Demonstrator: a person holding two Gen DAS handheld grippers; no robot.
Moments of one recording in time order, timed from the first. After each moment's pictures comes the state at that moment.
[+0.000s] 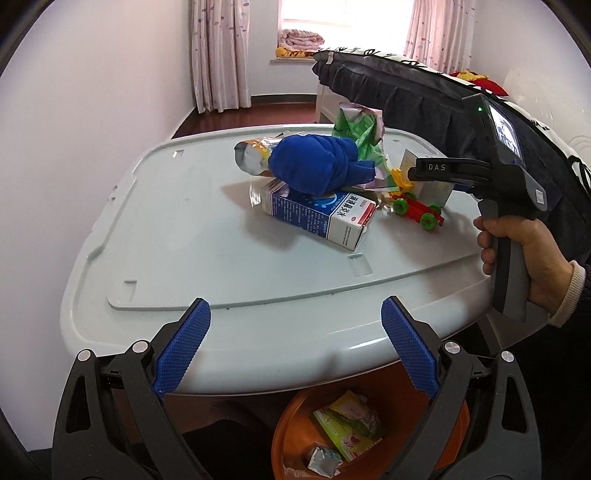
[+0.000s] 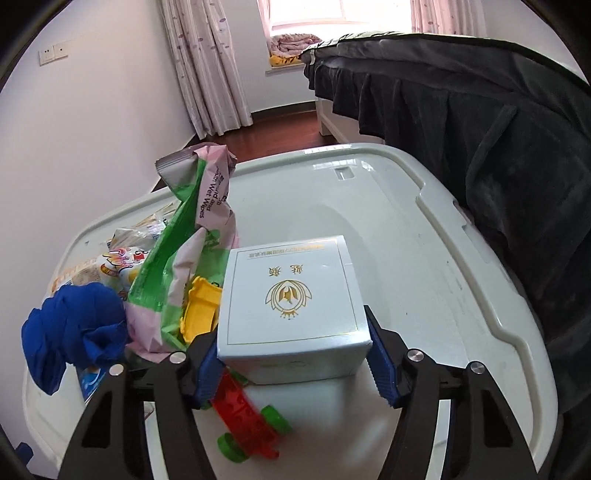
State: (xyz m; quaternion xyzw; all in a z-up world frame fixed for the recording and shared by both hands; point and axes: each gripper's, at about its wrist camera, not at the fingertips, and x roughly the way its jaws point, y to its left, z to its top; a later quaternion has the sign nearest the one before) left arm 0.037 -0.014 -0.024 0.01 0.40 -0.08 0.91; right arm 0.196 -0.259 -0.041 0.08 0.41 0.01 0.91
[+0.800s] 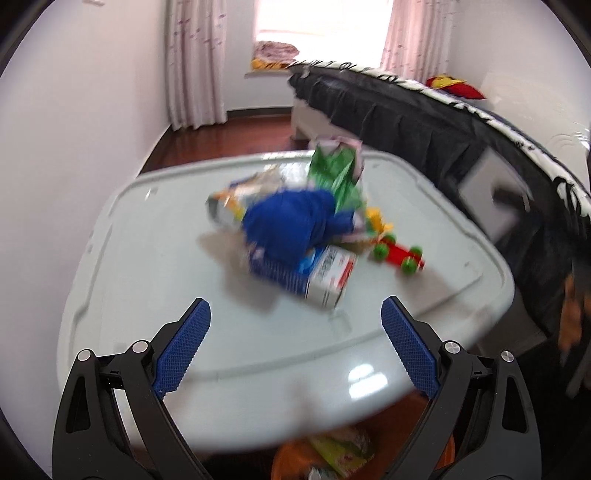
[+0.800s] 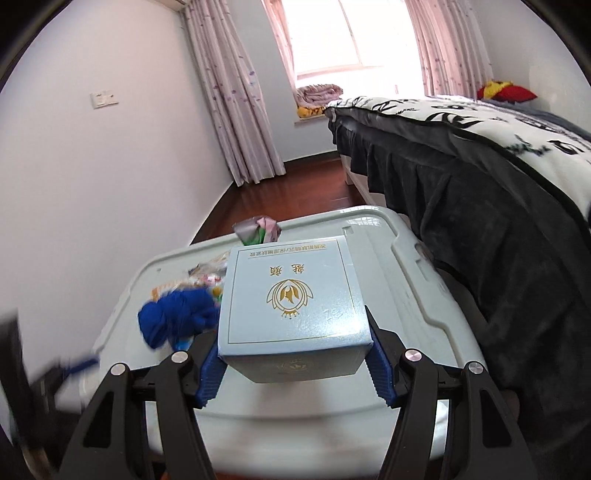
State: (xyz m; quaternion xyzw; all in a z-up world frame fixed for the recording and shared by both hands) left arm 0.085 -0.023 0.012 0.02 0.38 -0.15 0.91; right arm 0.064 -0.290 0.042 0.11 0.31 0.07 0.94
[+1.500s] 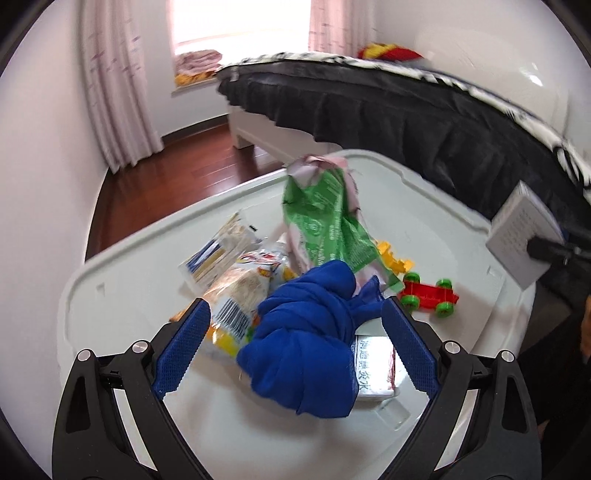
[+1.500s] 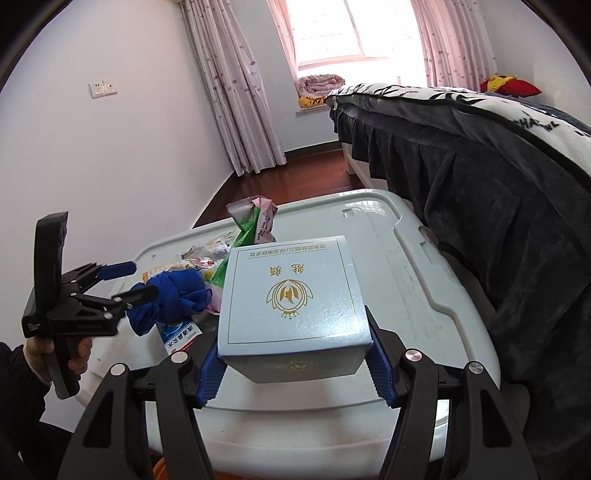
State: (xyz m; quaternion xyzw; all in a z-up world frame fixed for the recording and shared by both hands) left arm 0.190 -0.044 0.003 0.14 0.37 -0.25 0.88; right arm 0.079 -0.290 0.020 0.11 0.33 0.07 0.94
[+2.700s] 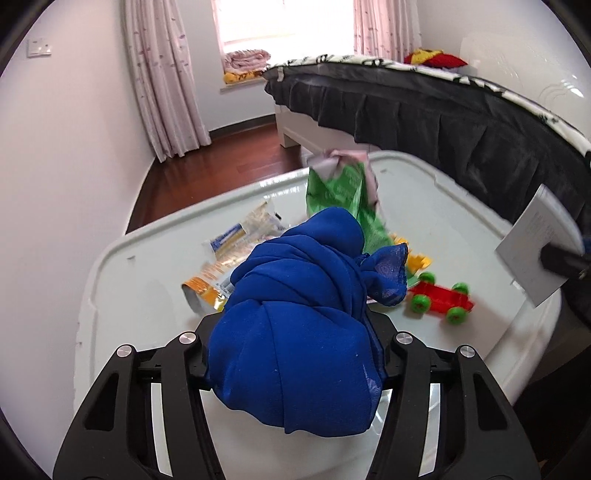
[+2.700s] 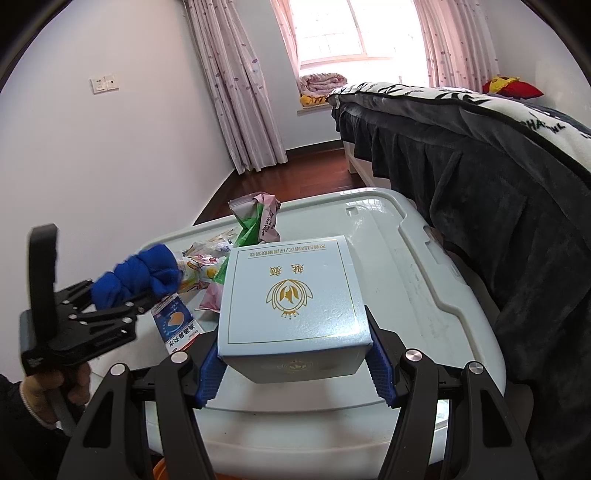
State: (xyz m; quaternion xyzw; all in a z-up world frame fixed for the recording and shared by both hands) left arm 0.158 -0.057 0.005 0.11 0.36 -0.15 0.92; right arm 0.079 -0.282 0.017 0.10 0.33 0.07 0.94
